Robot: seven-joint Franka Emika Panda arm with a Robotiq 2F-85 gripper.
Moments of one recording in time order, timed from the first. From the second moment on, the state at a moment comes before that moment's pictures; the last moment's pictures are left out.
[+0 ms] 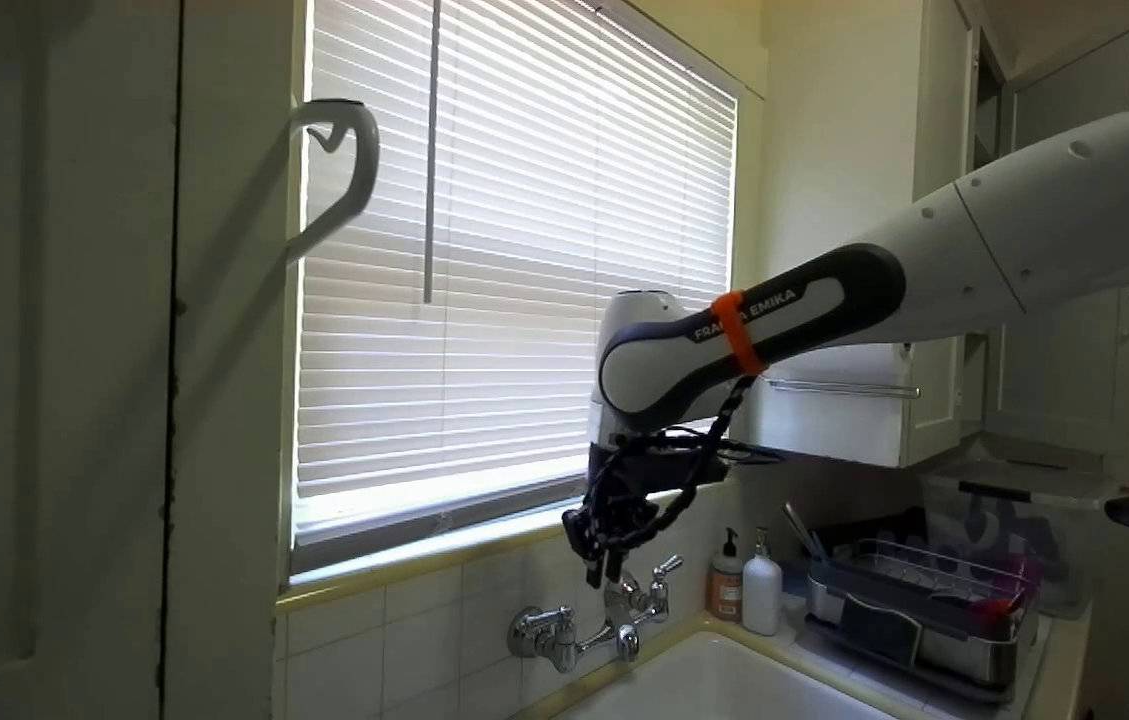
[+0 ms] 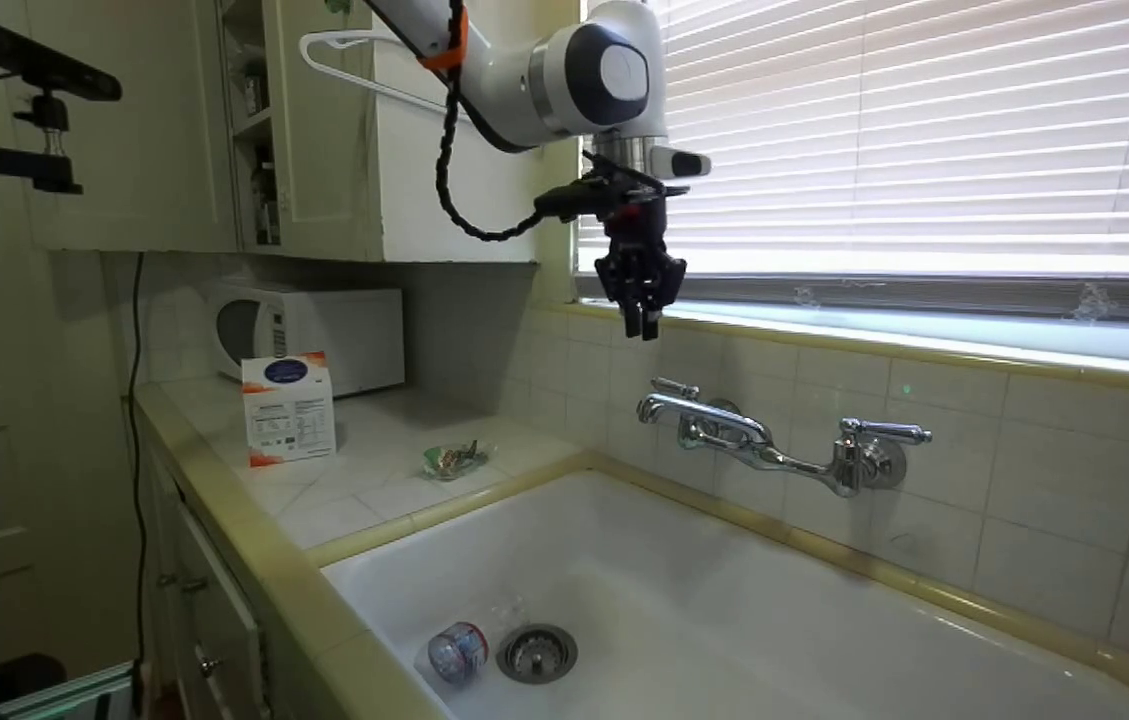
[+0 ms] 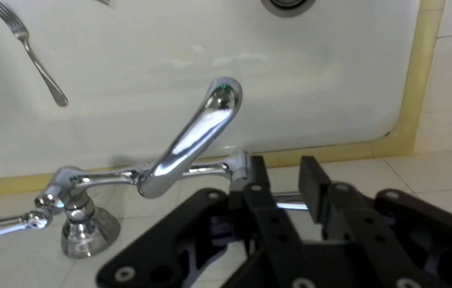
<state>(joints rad) 0.05 0.05 0.15 -1.92 -0.06 2.14 0.17</state>
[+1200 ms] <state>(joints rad) 0.08 0.17 0.15 -1.88 -0.01 2.40 0.05</state>
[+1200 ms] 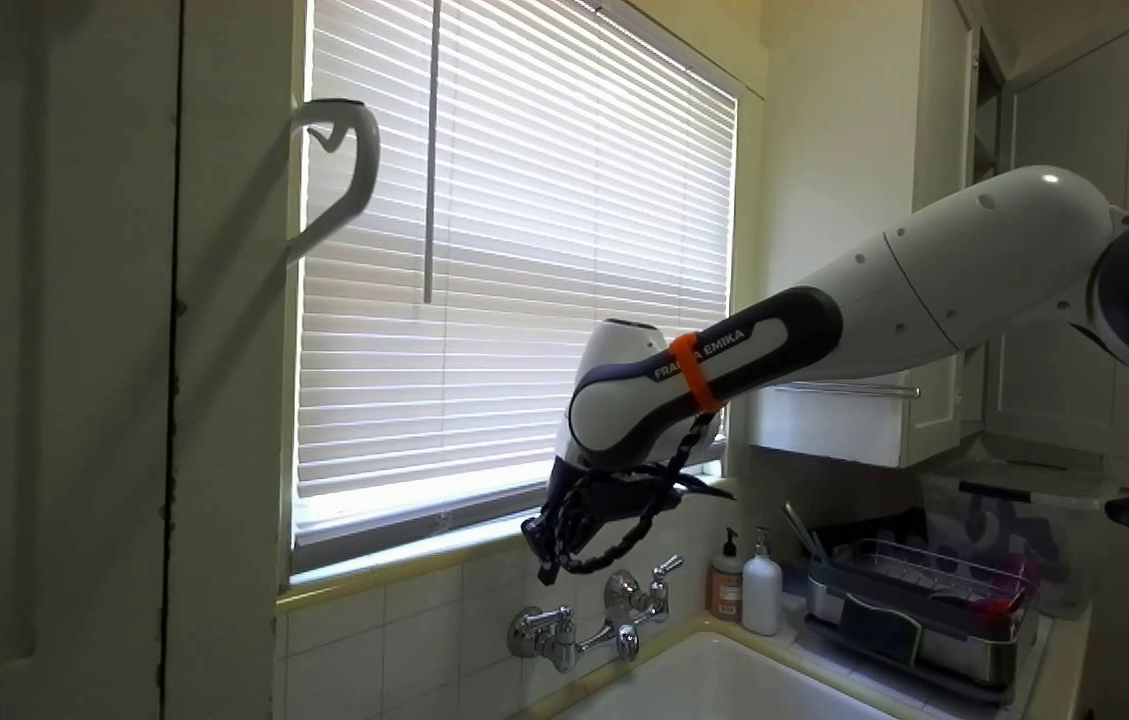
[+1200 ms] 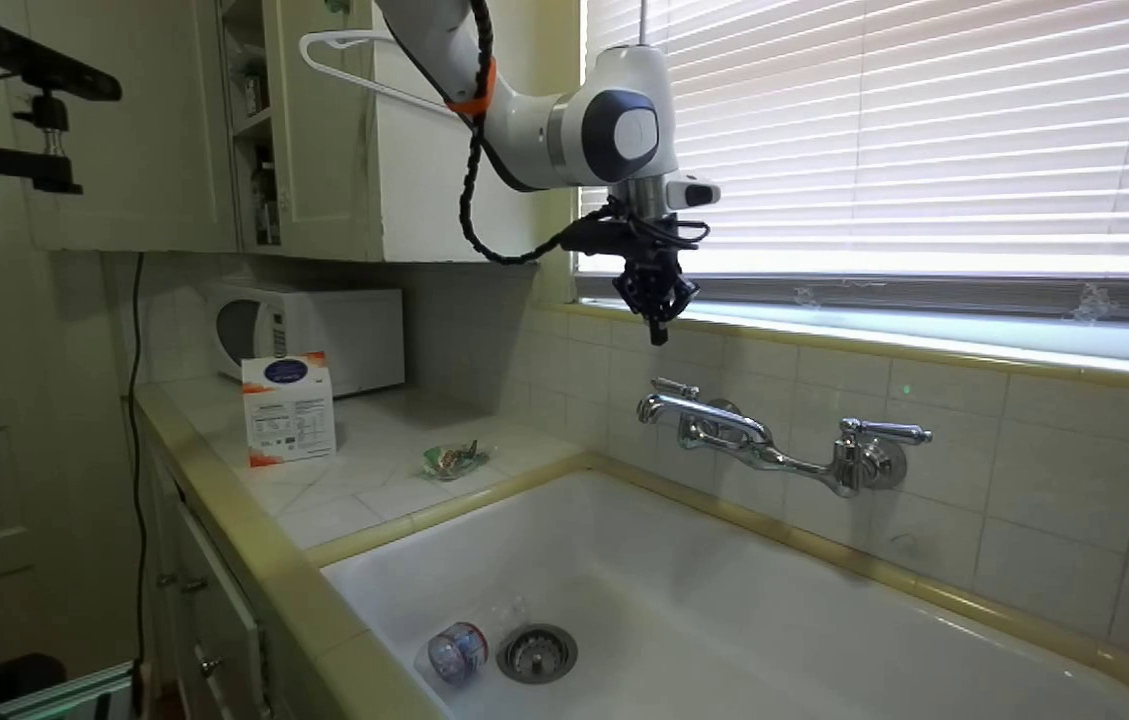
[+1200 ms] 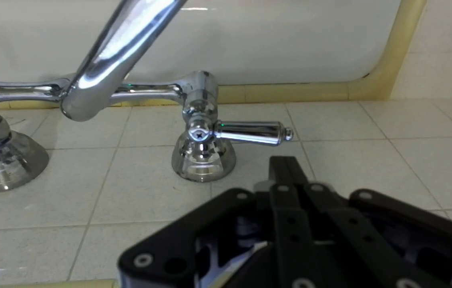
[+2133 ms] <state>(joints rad) 0.11 0.27 0.13 -1.88 -0.02 2.54 0.05</state>
